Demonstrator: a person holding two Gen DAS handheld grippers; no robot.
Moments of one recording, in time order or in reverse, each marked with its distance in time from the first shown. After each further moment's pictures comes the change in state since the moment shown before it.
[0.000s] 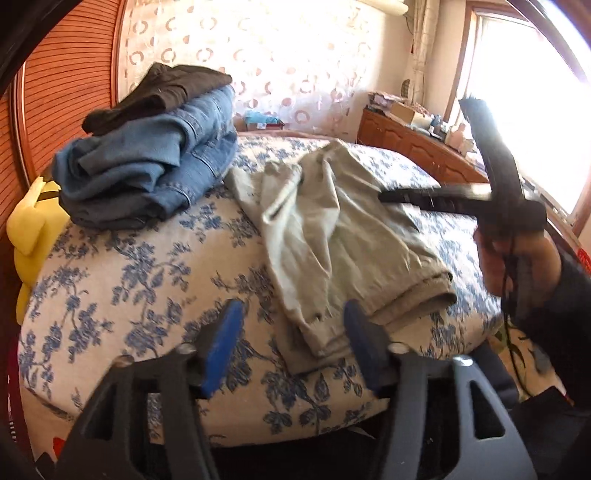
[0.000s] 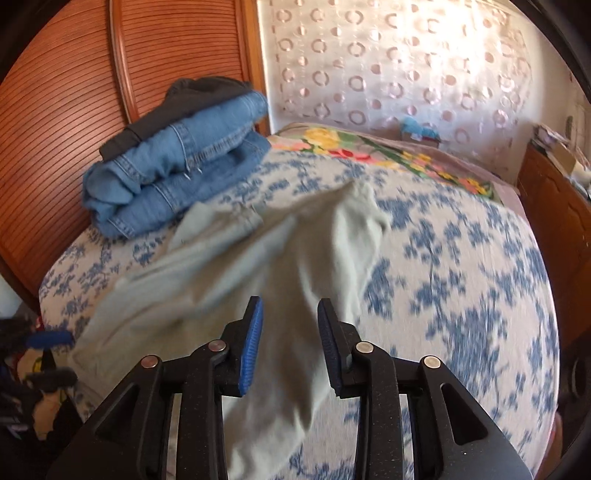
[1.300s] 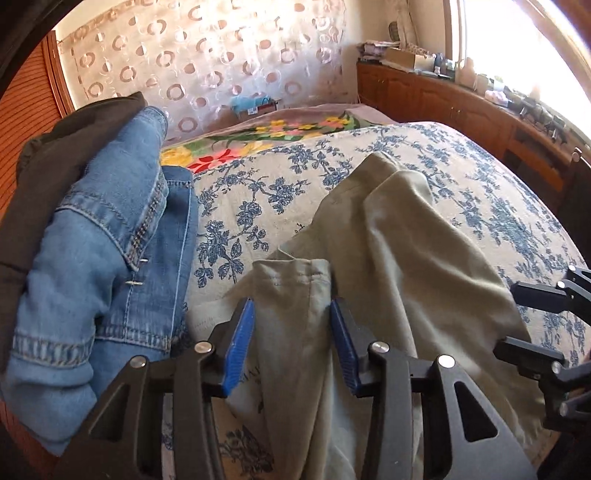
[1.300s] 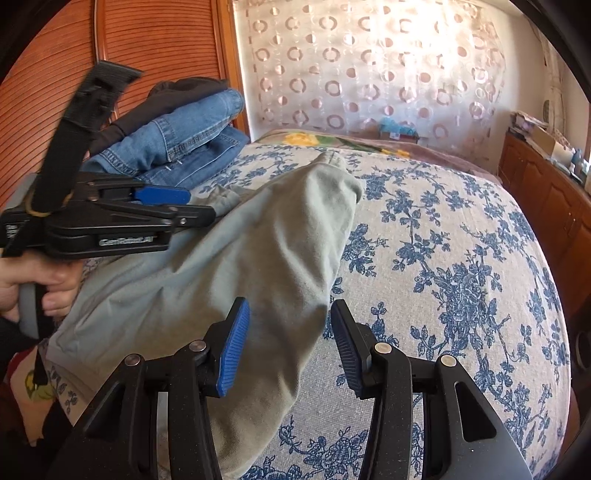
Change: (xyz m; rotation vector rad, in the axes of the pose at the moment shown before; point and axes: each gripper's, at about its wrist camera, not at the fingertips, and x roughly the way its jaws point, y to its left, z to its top) left arm 0.154 -0.015 0.131 0.252 0.158 0.139; right arm 0.001 -0.005 -0.027 0.044 -0.051 -0.056
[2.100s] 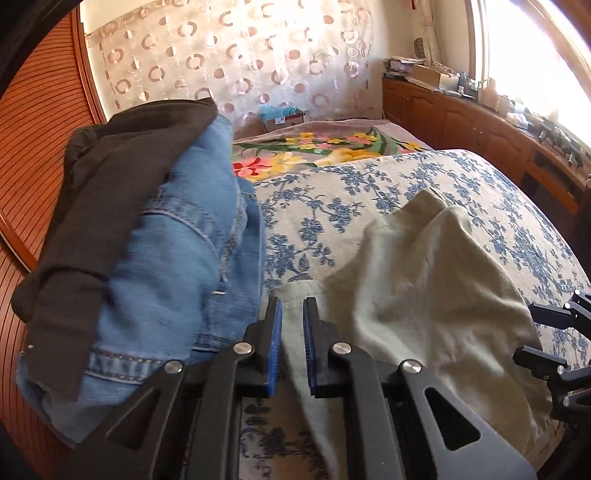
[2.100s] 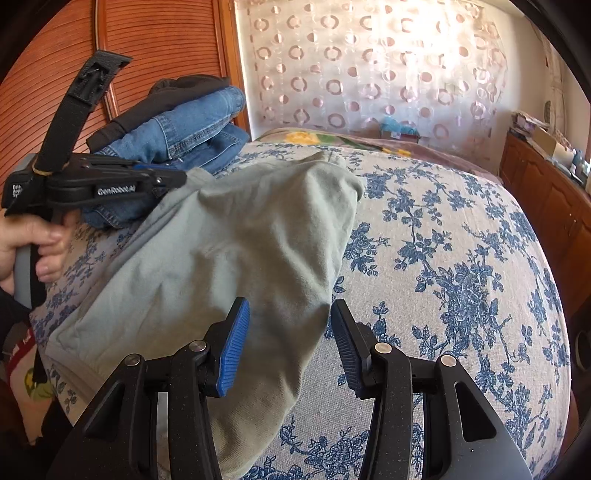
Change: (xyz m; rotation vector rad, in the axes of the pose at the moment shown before) left arm -0.017 0.046 0.004 -0.068 -0.054 0.060; right arm 0.000 0.000 -0.001 -0.006 0.006 0.001
